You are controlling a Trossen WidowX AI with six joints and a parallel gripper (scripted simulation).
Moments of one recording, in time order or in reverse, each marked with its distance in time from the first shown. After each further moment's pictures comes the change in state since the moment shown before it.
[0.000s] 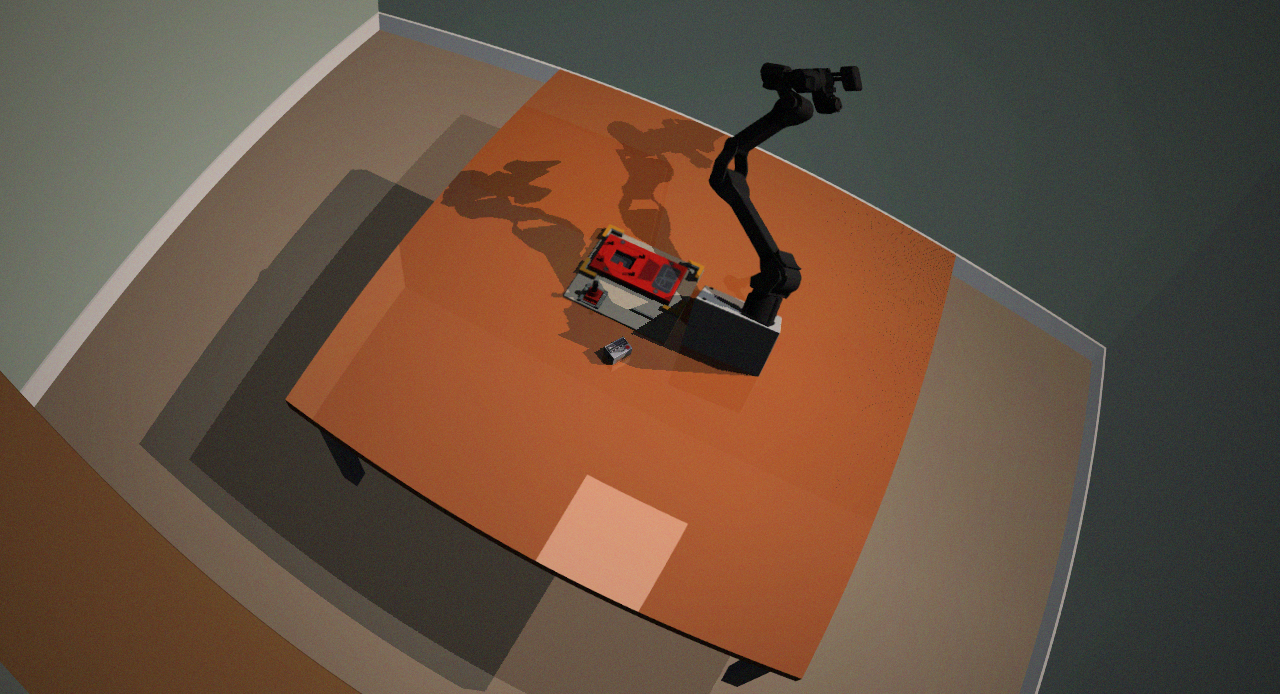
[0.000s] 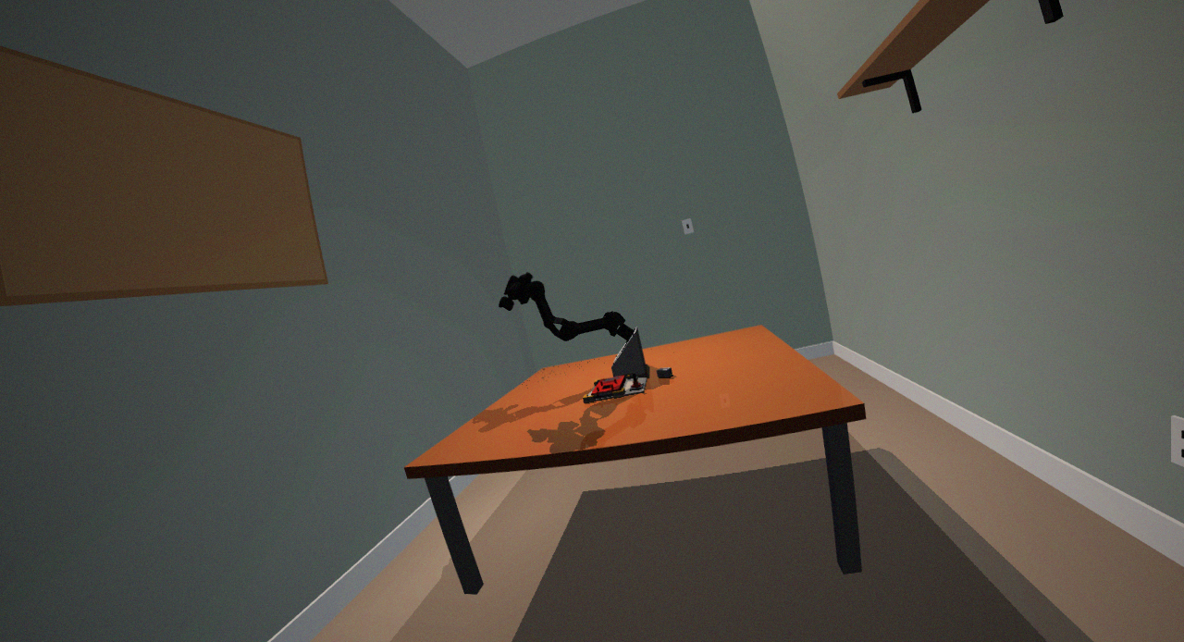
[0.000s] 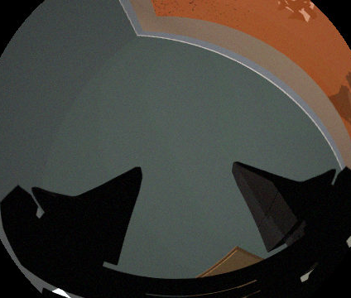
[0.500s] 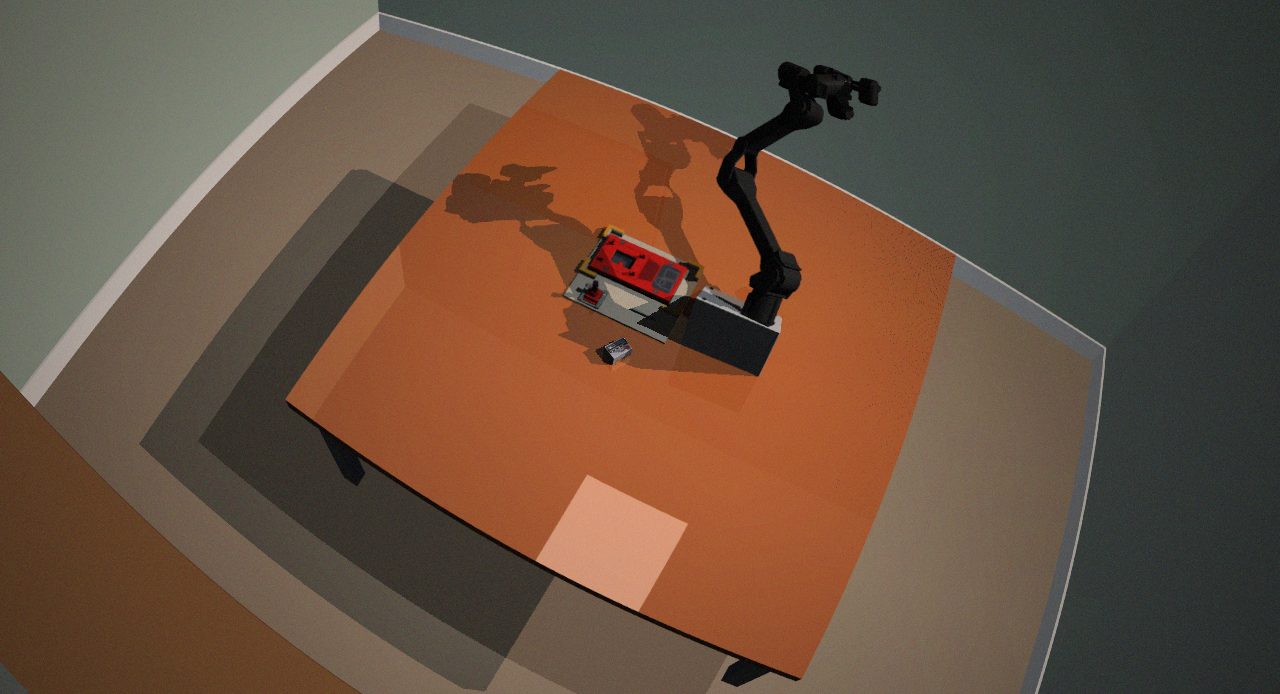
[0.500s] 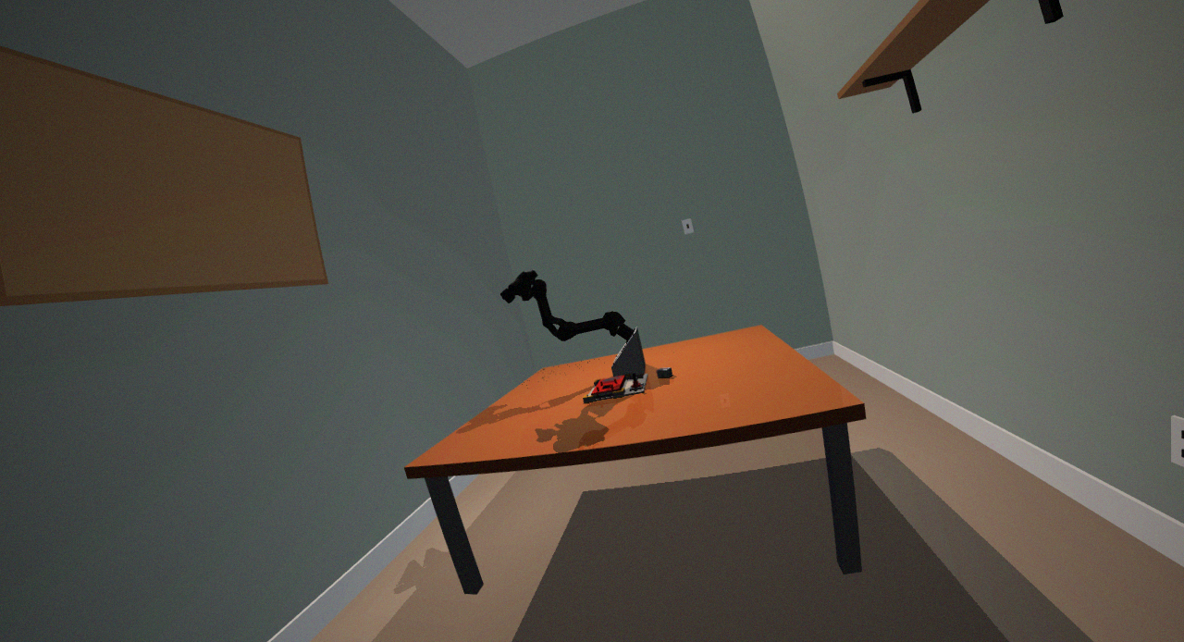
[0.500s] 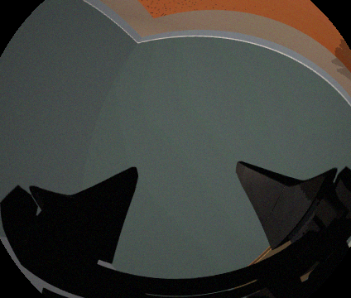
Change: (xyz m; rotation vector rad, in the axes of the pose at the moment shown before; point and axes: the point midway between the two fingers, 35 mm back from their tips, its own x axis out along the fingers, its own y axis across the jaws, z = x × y) arm 0.001 0.059 0.014 0.273 0.024 0.157
